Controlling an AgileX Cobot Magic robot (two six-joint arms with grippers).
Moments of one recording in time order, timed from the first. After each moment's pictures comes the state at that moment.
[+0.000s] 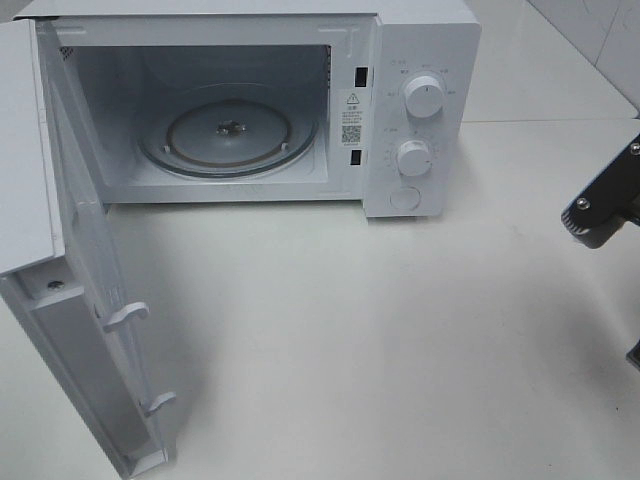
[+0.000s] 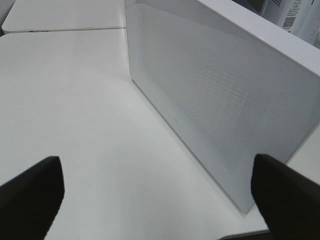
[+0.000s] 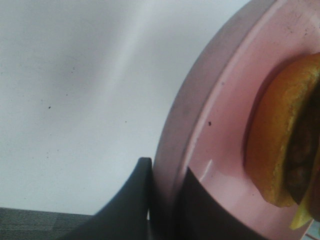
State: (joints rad) left arm 0.09 0.00 -0.53 -0.27 1.10 0.24; right arm 0.70 1.25 -0.63 -0.76 1.11 0.53
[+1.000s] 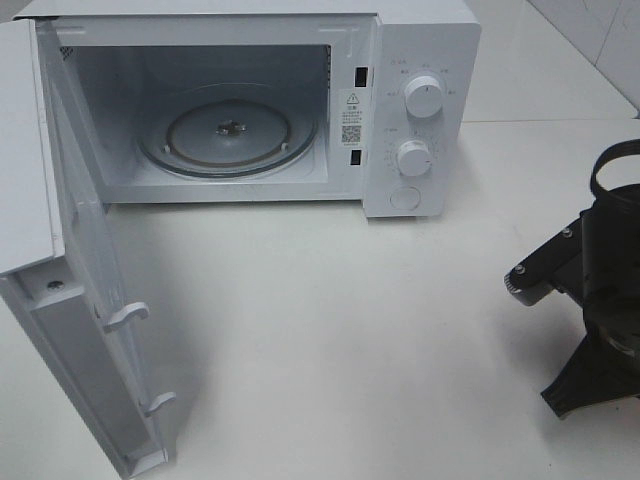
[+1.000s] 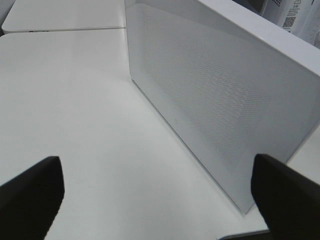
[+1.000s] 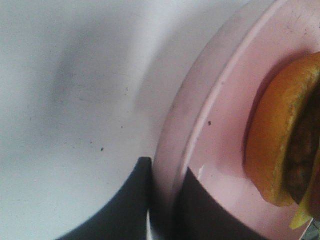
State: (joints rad) left arm 0.09 0.00 -0.53 -0.27 1.10 0.24; right arm 0.64 1.62 -0.55 -0.83 0.82 0.89
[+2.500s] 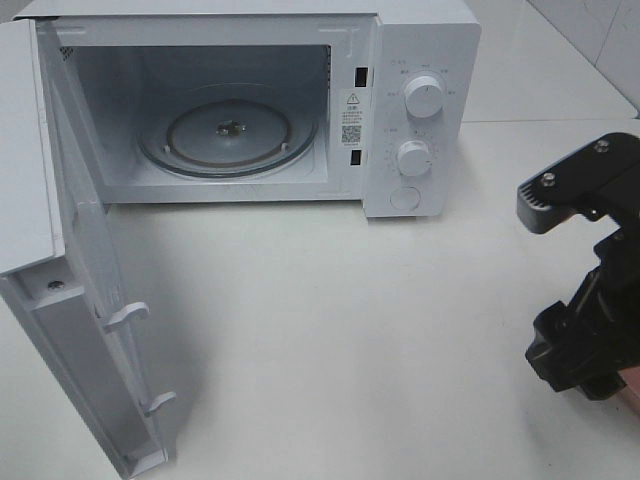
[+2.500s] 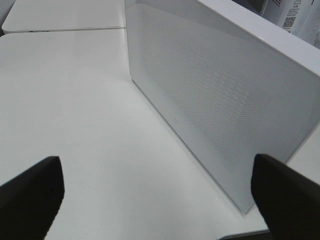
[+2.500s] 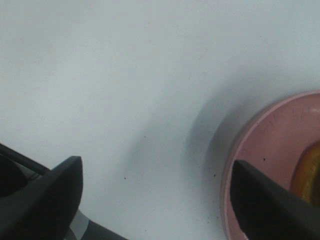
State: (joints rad) left arm 0.09 0.00 -0.53 -0.27 1.10 0.24; right arm 0.60 1.13 -0.60 -0.26 0.71 0.21
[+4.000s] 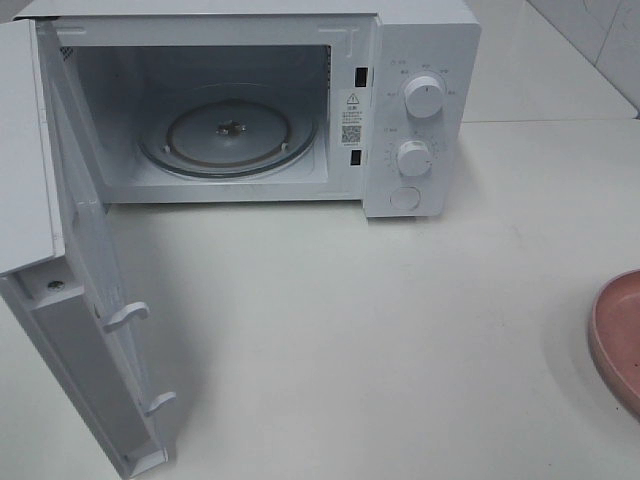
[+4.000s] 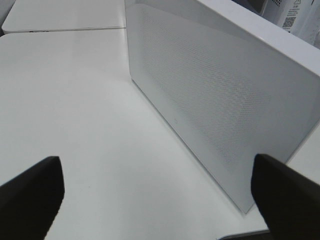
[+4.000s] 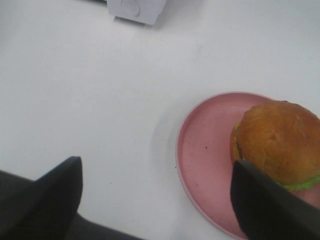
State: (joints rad) left arm 0.09 0.00 -0.53 -0.27 1.10 0.24; right arm 0.35 0.24 -0.52 -0.13 0.99 0.08
